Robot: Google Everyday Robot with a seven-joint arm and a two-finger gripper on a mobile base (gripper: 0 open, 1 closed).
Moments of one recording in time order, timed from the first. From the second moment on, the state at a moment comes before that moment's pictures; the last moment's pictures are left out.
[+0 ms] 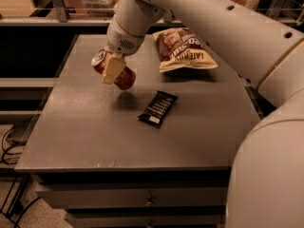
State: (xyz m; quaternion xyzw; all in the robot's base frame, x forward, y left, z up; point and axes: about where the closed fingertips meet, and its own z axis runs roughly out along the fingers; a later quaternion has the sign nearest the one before) arm 0.617 0.126 0.899 -0.74 0.61 0.13 0.25
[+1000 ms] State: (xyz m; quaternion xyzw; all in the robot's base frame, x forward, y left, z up) arm 0.610 0.128 0.861 -0.76 0.61 0.11 0.19
